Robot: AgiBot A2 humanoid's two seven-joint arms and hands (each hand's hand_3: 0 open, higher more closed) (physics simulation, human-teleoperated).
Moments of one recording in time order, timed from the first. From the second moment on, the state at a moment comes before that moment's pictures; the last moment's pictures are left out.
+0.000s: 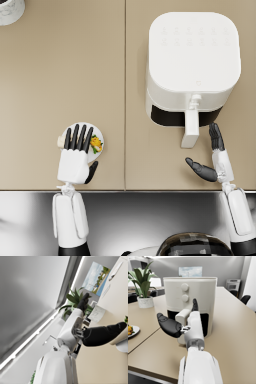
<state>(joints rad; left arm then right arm) 0.17 1.24 -0.19 -1.79 2.49 -0.47 -0.17 0.21 -1.34 0.22 1.69 1.29 0.00 0.00</state>
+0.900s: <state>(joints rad) 0.40 1.26 -0.05 -1.31 2.97 -0.40 -0.17 0.23 -1.40 0.19 1.61 1.29 0.00 0.00</state>
